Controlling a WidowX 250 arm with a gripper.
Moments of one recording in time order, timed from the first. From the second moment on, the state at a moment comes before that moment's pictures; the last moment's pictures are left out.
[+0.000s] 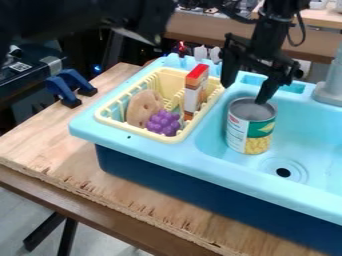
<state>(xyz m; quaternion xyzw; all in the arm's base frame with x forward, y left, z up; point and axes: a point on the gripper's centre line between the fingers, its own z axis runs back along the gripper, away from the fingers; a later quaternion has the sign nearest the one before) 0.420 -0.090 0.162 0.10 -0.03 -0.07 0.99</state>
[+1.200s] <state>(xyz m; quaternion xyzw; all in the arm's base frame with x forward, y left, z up) 0.426 -0.111 0.138 0.03 -0.06 -0.06 1.00</state>
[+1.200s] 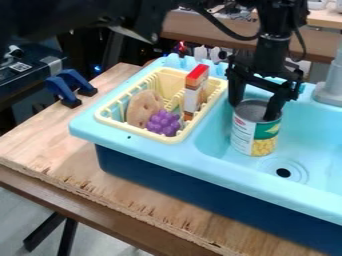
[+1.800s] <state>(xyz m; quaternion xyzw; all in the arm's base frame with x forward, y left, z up) 0.403 -0.154 0.141 -0.08 -0.01 -0.03 1.00</state>
